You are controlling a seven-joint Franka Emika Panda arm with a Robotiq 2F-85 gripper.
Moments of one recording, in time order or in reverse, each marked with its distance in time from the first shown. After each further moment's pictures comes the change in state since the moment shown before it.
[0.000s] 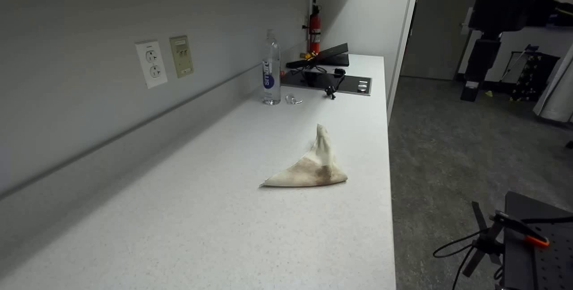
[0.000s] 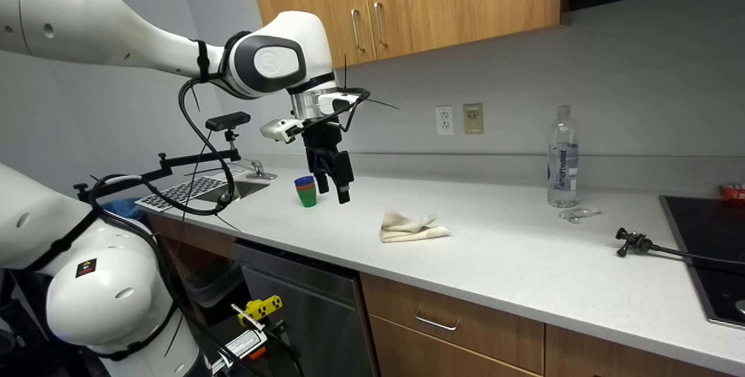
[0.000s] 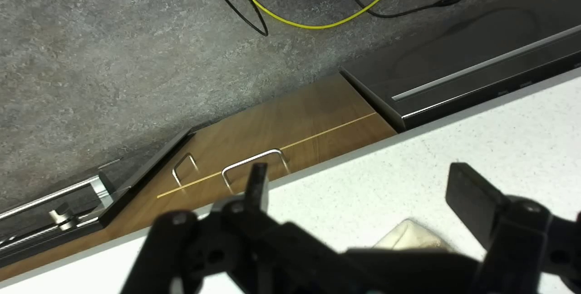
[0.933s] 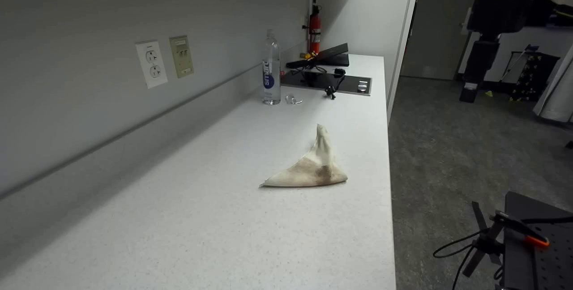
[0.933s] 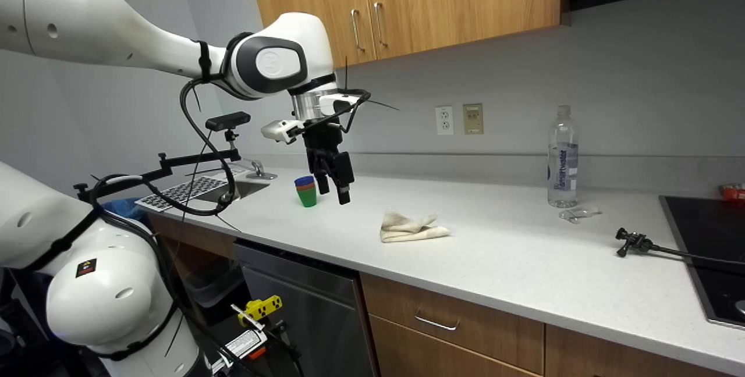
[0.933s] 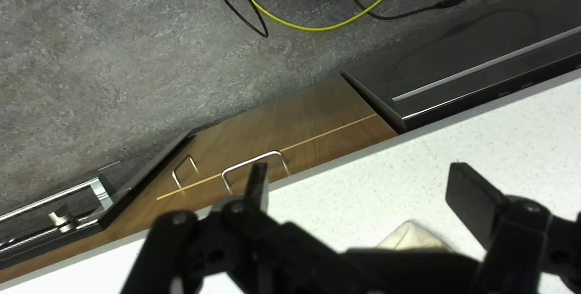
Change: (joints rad) arm 0.000 0.009 0.003 0.002 0.000 0.000 0.004
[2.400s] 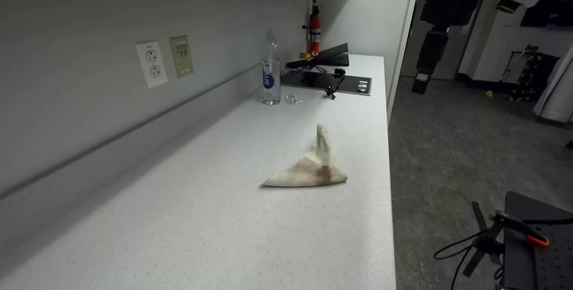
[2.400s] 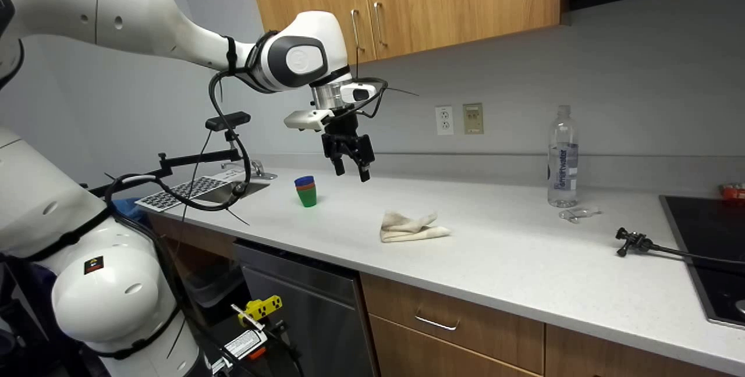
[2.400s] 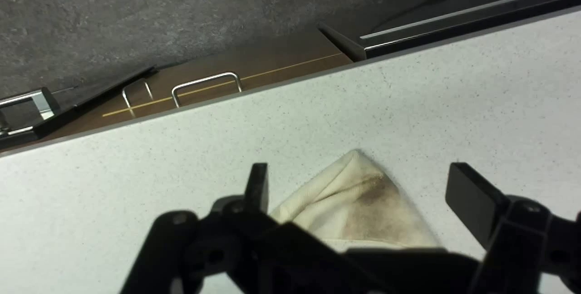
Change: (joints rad) arm 0.072 0.187 0.015 0.161 0.042 0.110 -0.073
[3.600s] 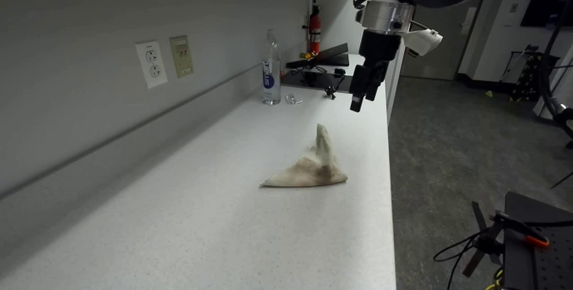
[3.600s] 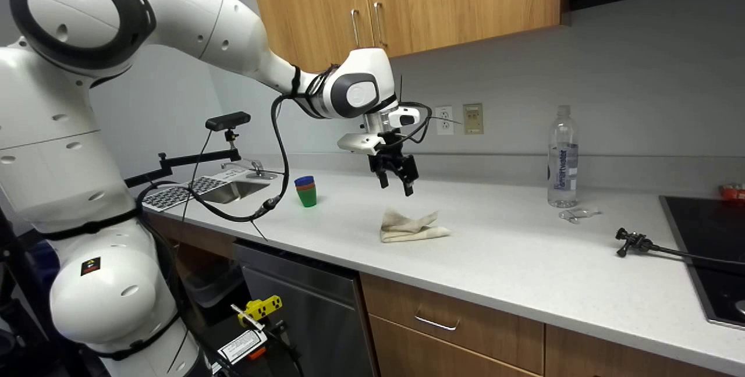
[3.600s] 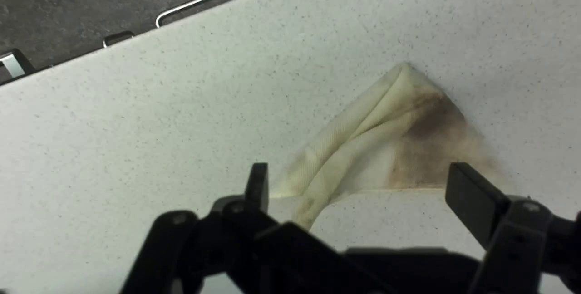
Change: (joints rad) arm -0.031 0.375 -0.001 0.192 -0.004 0.226 0.043
